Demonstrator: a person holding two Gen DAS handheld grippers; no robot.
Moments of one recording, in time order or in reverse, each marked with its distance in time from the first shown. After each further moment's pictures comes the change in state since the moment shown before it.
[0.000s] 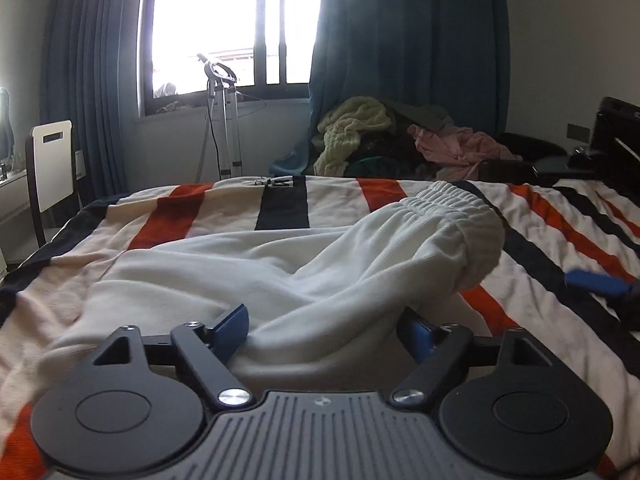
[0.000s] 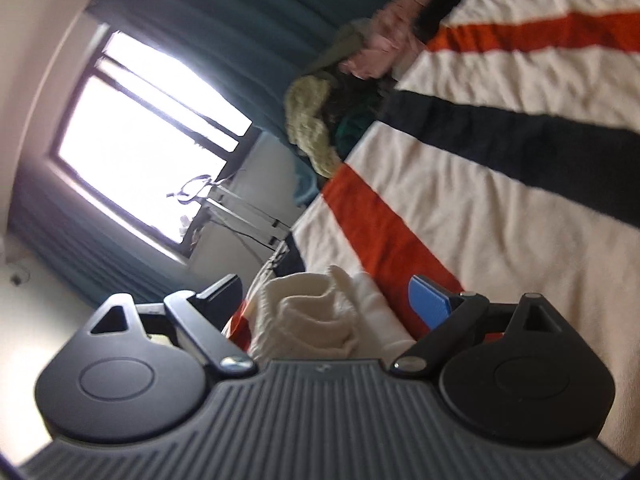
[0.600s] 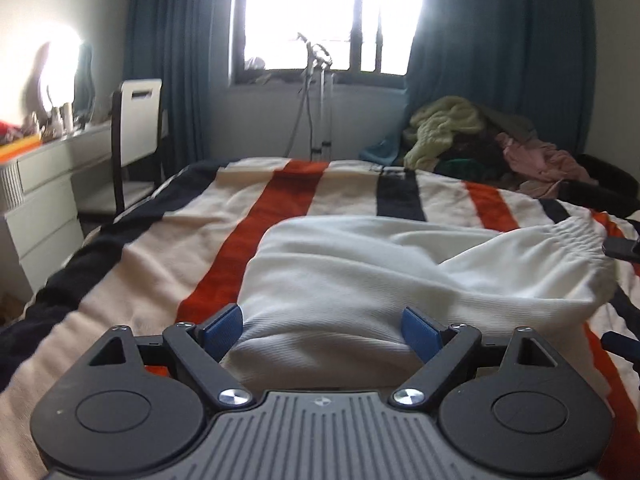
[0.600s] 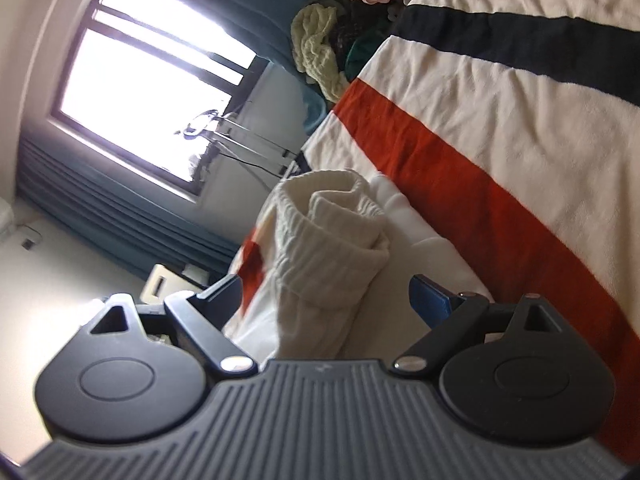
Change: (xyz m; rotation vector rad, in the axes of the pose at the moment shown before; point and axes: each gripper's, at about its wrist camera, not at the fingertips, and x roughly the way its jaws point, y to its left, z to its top) left arm -0.042 0.089 -0.010 -0.170 0.043 0.212; right arm 0.030 0.002 -0.038 0.044 0.214 0.017
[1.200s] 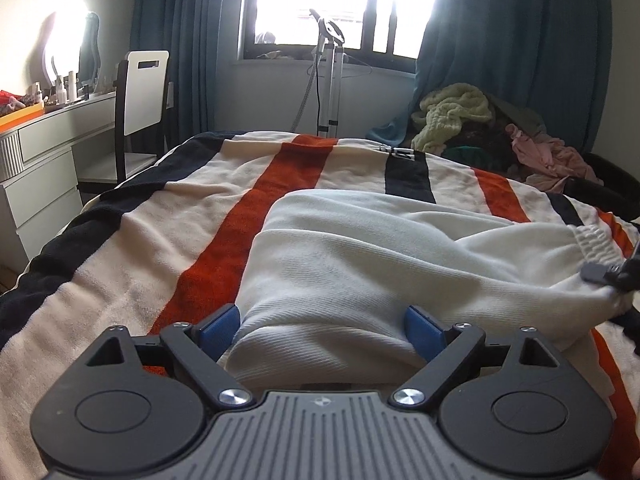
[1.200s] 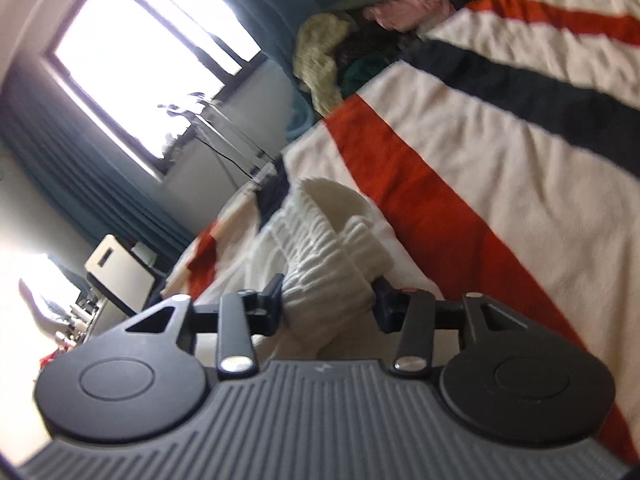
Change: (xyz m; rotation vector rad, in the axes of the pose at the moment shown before) left arm 0.000 0.010 -0.007 -0.037 0.061 -0.006; right arm 0.014 0.018 0.000 -0.233 -0.065 -0.088
